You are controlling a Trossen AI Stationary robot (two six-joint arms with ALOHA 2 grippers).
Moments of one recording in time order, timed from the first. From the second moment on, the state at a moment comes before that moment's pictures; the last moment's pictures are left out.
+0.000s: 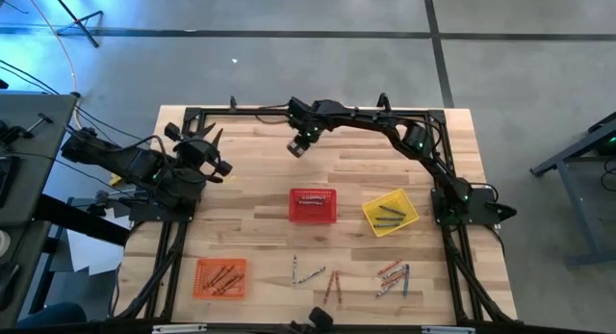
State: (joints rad) left arm -0.38 0.84 0.93 -0.83 -1.46 -0.30; right arm -0.42 2.39 2.07 -0.86 -0.04 0.21
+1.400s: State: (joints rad) left arm -0.38 0.83 0.91 -1.01 -1.20 -0.58; right arm -0.50 2.48 2.21 -0.88 0.00 -2.03
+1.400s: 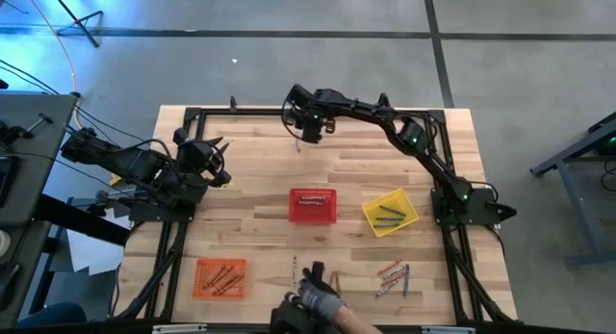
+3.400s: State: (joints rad) left arm -0.37 0.83 0.91 -1.00 -1.24 -0.61; right arm -0.55 2.50 2.21 -0.84 -0.27 -2.03
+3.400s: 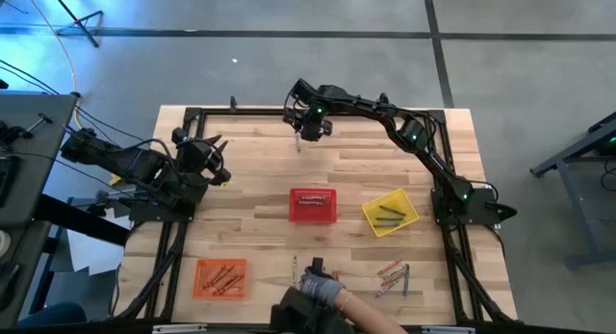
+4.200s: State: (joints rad) left arm -0.22 0.83 0.91 -1.00 -1.21 -0.59; right arm -0.55 2.55 2.21 -0.81 -0.19 -2.11
